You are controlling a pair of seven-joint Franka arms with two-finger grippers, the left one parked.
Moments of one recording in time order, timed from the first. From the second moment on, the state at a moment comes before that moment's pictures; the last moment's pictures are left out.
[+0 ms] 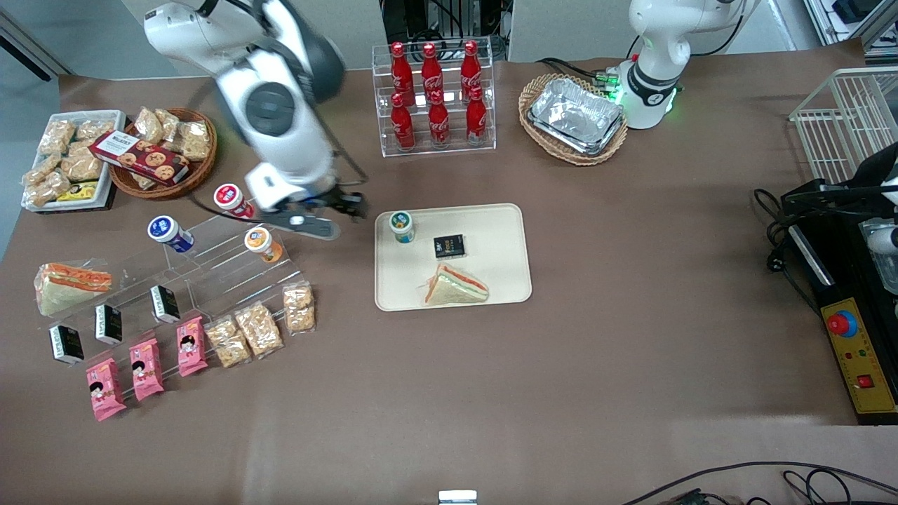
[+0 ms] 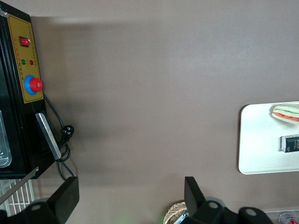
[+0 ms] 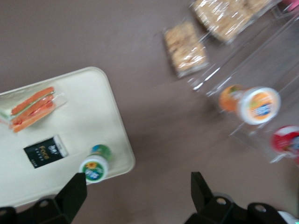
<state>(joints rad) 0.20 0.02 0.34 -1.94 -0.01 1.86 0.80</state>
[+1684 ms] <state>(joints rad) 0.18 -0.13 -0.26 -1.90 -0.04 1.72 -0.09</state>
